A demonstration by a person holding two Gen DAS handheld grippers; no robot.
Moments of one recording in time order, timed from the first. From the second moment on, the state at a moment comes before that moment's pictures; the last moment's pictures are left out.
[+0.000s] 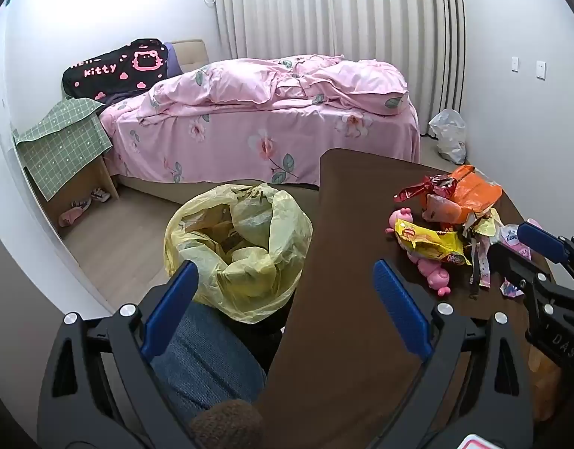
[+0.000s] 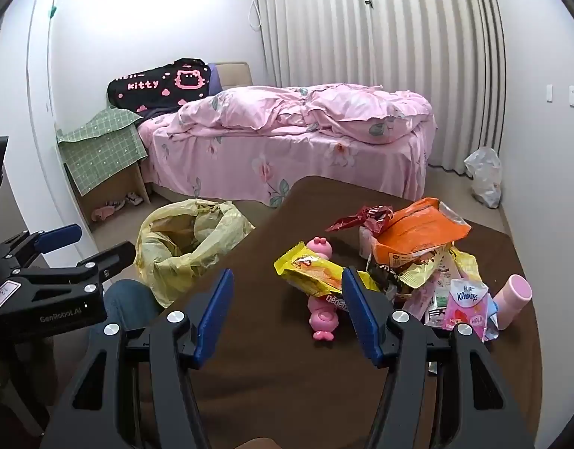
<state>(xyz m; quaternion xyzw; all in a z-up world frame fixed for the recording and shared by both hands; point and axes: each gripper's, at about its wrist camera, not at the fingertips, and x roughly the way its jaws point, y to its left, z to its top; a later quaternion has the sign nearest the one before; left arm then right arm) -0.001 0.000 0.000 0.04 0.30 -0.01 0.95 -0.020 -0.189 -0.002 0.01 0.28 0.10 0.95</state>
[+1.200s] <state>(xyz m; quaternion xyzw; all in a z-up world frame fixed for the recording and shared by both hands) -0.004 -0.001 0.004 0.04 0.30 -0.01 0.95 -0.020 -0.196 -0.004 0.02 0.28 0.09 0.96</state>
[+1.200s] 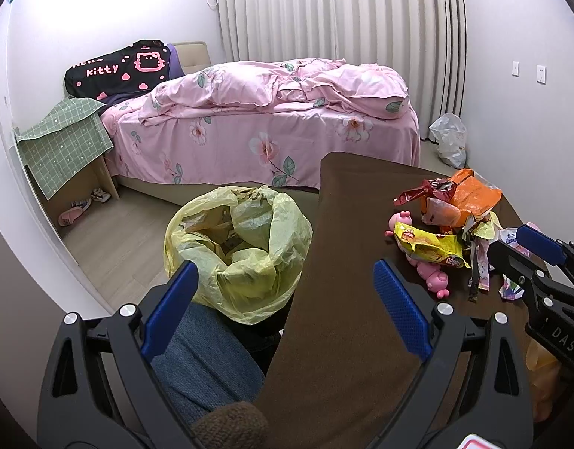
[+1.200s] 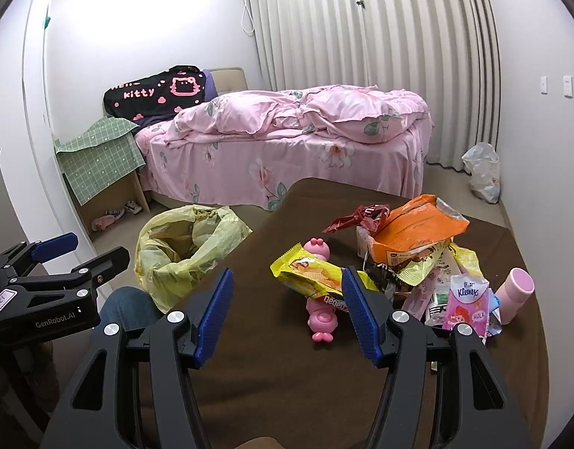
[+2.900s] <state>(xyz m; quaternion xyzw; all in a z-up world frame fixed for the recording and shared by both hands) -0.001 0.000 0.003 0.03 0.30 -0.01 0.95 -0.021 -0.195 -0.003 0.02 0.28 0.10 0.96</state>
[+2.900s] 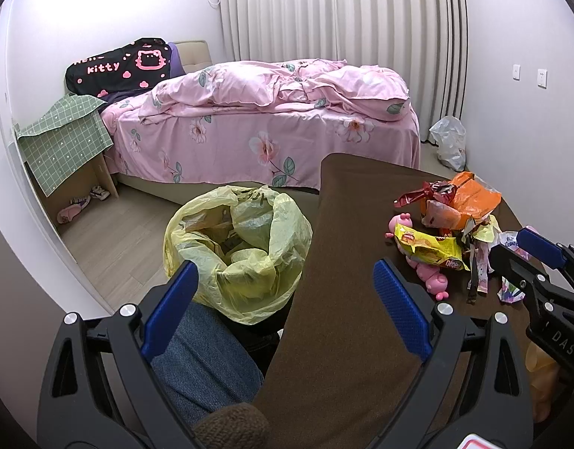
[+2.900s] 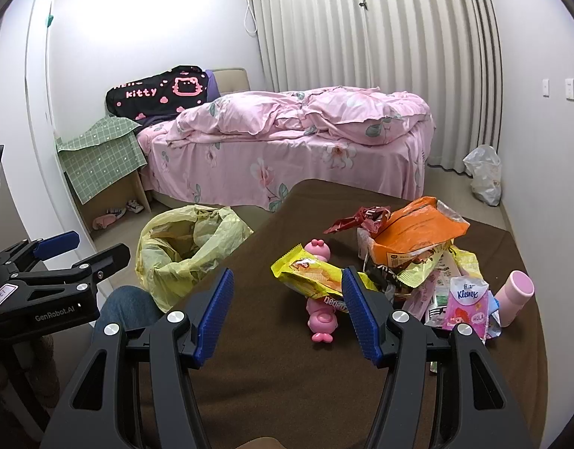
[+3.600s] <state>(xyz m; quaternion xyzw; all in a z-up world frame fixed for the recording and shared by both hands) 0.048 -0.022 0.000 0.01 0.30 -0.09 0.95 -0.018 -0.256 -0.001 0.00 0.26 0.01 0.96</state>
